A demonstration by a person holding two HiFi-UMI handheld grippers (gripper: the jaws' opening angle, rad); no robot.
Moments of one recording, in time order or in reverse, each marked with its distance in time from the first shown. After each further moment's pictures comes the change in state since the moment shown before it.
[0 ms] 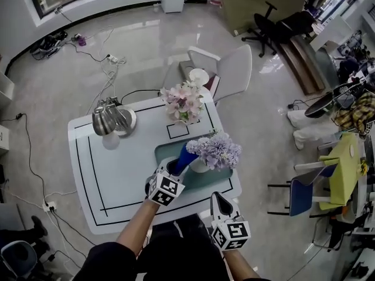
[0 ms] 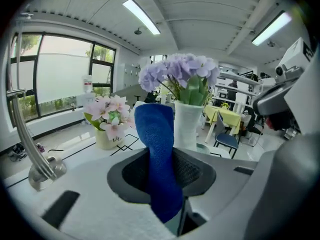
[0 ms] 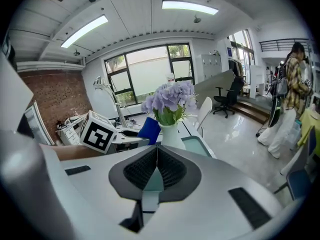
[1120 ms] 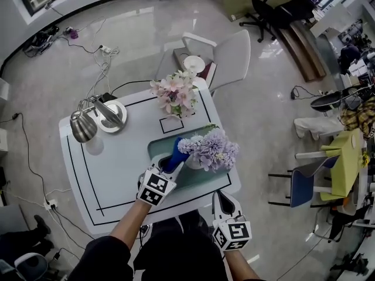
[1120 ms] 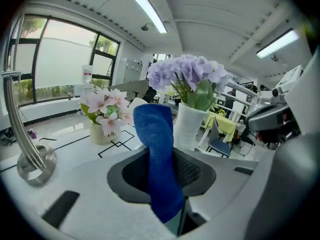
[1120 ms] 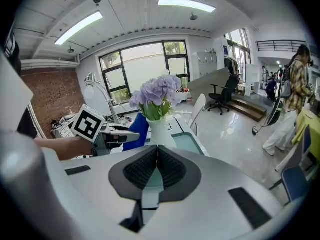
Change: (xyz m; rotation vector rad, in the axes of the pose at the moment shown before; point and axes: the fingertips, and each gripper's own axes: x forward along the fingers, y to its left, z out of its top) left arm 0.003 0.006 0.008 -0.087 0.008 -0.074; right arm 0.006 -0.028 -0.008 0.019 0.037 -0.047
